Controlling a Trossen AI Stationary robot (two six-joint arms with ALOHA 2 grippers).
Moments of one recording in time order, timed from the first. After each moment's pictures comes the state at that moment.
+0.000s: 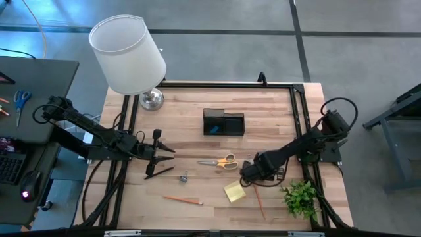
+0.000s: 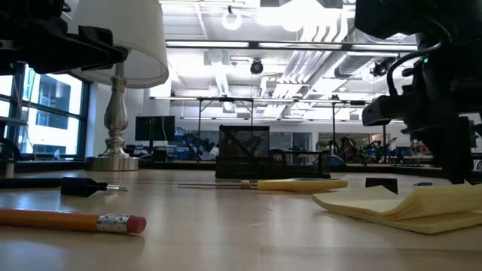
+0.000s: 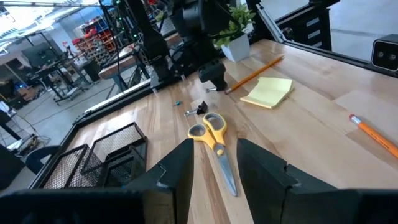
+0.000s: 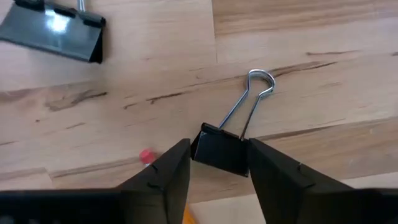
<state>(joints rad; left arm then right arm) -0.31 0.70 0.09 0.43 -0.31 0.36 0.45 1.74 0.96 -0.79 -0.11 2.11</state>
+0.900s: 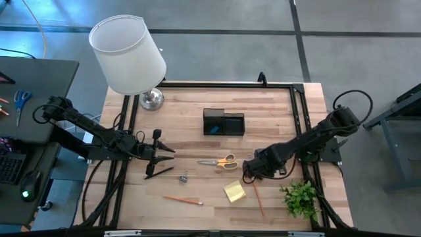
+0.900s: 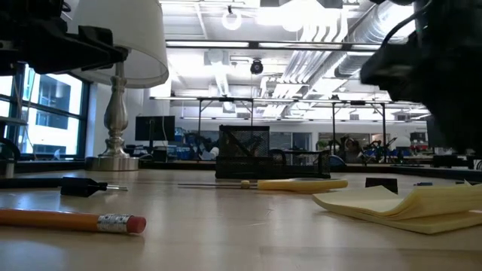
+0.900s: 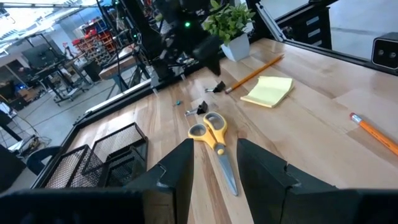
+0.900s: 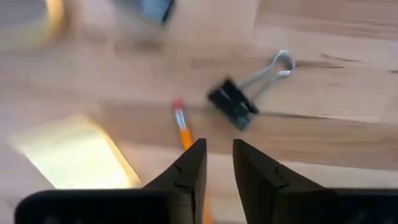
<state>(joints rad) -0.31 0.70 0.09 0.43 -0.31 0.37 0.41 1.58 0.96 -0.81 -0.16 1.84</state>
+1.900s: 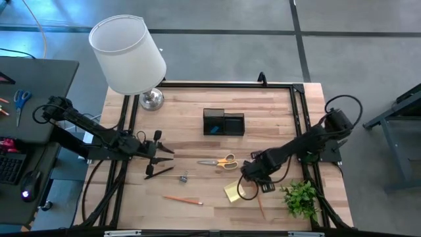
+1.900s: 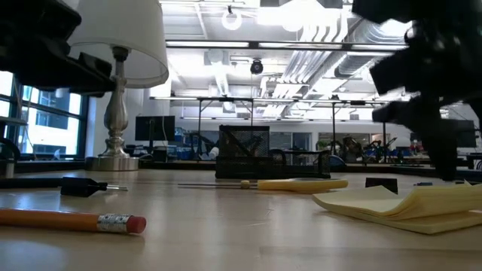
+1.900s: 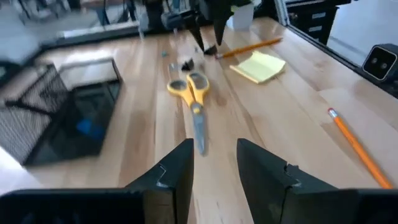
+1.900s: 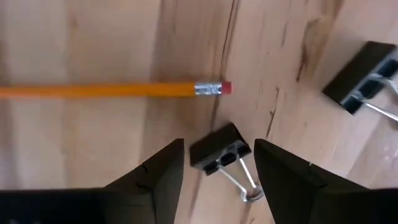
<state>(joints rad) -0.31 0.70 0.09 0.27 -0.31 0.00 0.43 1.69 0.96 -0.79 -0.10 0.18</state>
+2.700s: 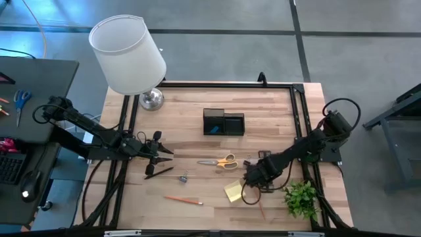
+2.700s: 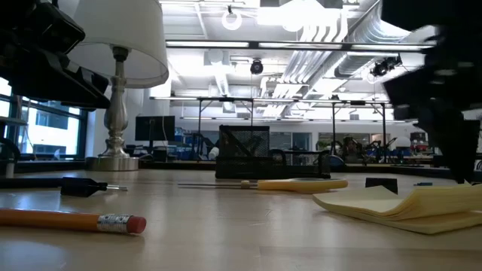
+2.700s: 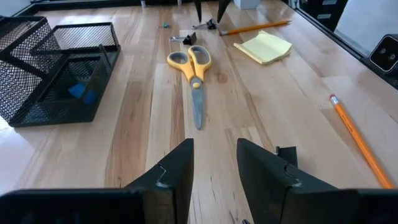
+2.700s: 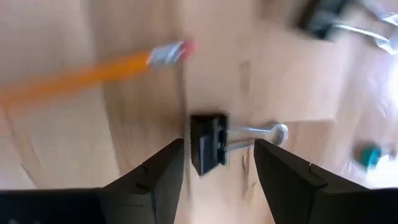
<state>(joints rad) -0.31 0.70 0.09 0.18 -0.31 -0.11 0.48 1.71 0.99 -0.89 0.02 0.56</state>
